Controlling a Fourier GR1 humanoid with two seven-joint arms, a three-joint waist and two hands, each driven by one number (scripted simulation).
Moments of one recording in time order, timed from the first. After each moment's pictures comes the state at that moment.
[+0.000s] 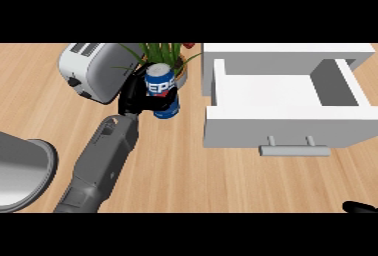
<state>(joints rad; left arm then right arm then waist) -0.76 0.02 0.13 -0.64 0.11 0.05 -0.35 0.11 -0.09 -0.33 -2.23 -0.09 0.10 0.26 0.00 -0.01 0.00</state>
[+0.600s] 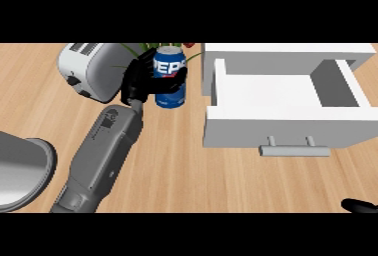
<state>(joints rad) -0.78 0.03 -0.01 -0.88 0.18 0.24 0.01 0.09 -0.10 -0.32 -2.24 -0.08 0.09 0.29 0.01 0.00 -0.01</state>
